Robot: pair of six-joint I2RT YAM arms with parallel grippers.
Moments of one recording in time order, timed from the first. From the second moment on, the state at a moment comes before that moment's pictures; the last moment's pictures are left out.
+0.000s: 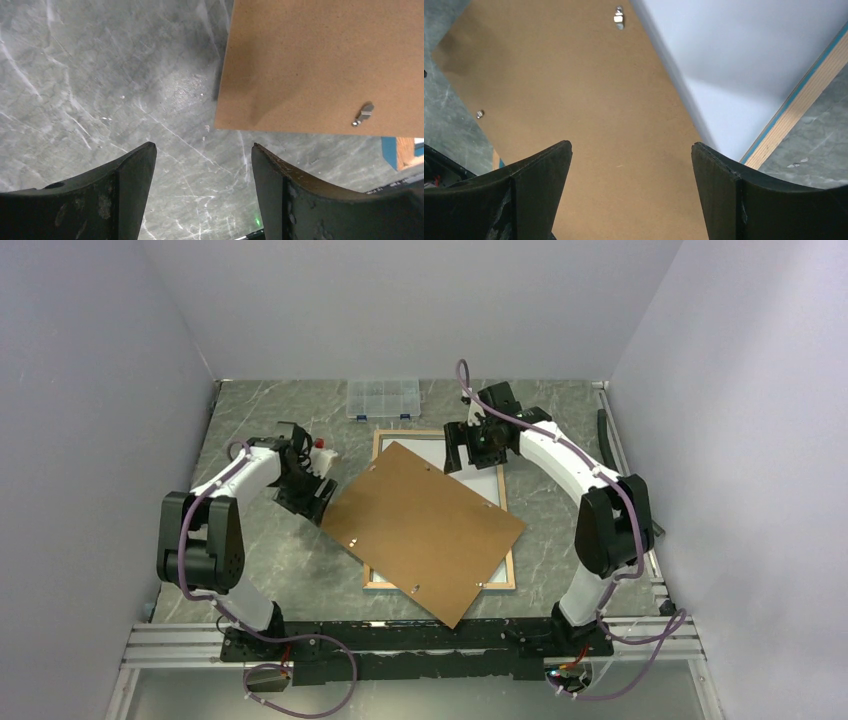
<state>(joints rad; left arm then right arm) -0.11 1.62 1.09 -0.85 0.18 0.38 0.41 1.73 1.44 -0.69 -0.26 0.19</state>
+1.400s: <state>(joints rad) -0.33 1.53 0.83 -0.45 -0.19 0.45 0.30 1.80 1.15 -0.41 -0.36 0.23</state>
